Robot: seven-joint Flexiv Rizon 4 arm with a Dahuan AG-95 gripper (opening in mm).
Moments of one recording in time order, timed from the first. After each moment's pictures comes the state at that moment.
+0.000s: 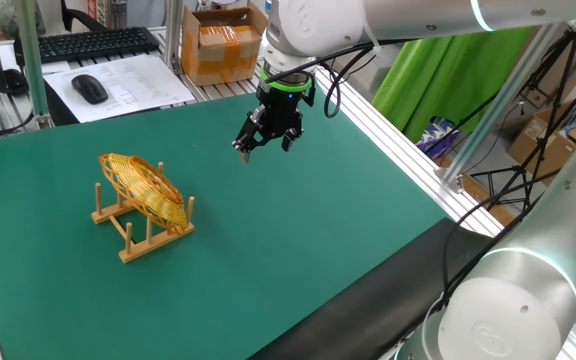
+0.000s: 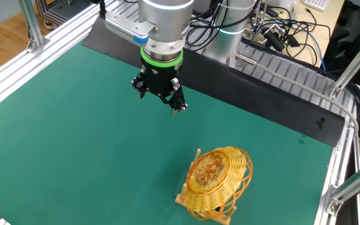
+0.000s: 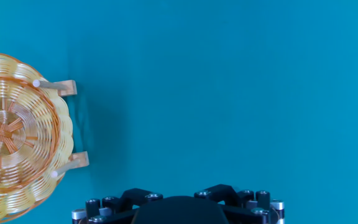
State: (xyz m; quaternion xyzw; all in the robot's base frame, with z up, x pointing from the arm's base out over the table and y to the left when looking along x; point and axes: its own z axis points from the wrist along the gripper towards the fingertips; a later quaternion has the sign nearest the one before) arm 0.500 0.000 0.170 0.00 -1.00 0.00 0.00
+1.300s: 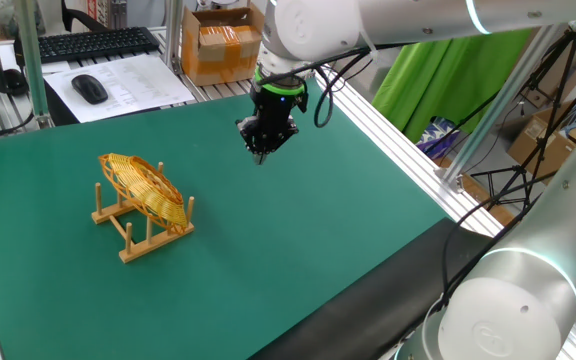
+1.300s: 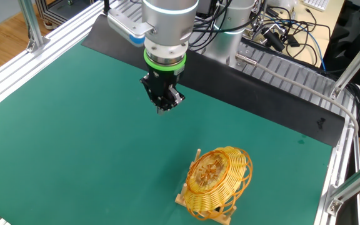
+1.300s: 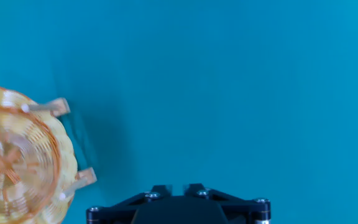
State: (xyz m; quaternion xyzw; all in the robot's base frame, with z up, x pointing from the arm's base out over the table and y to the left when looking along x) arm 0.504 0.011 0.168 -0.11 -0.99 -0.01 0.00
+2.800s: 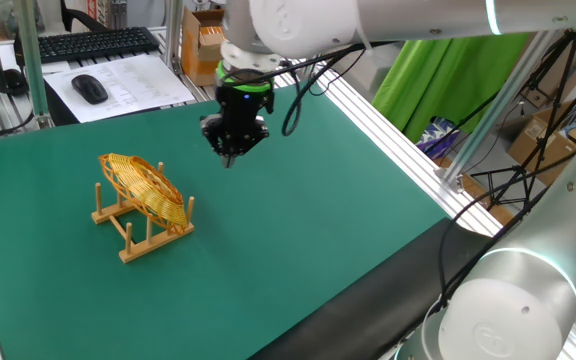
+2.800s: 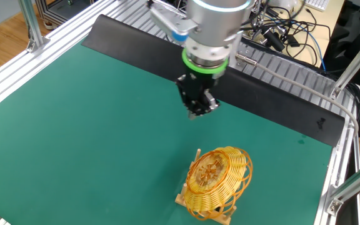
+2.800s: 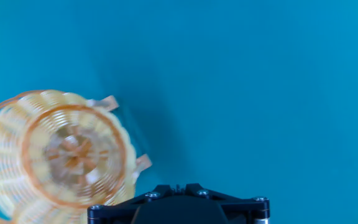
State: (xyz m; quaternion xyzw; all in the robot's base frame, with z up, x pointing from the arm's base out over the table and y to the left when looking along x) arm 0.488 0.105 0.197 -0.18 -0.98 -0.01 0.00
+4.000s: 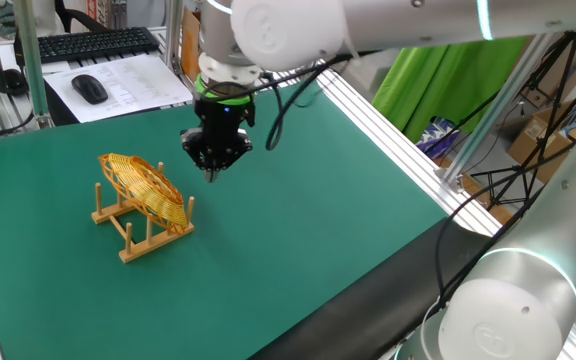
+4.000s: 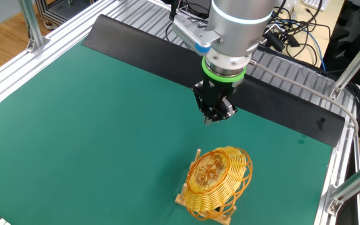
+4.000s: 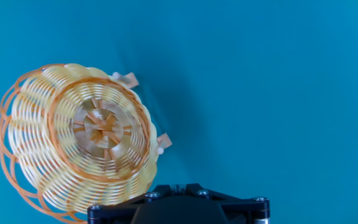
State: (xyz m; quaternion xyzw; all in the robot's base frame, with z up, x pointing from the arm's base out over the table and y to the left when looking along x) arm 0.479 0.139 0.185 -0.16 -0.99 -0.01 0.00
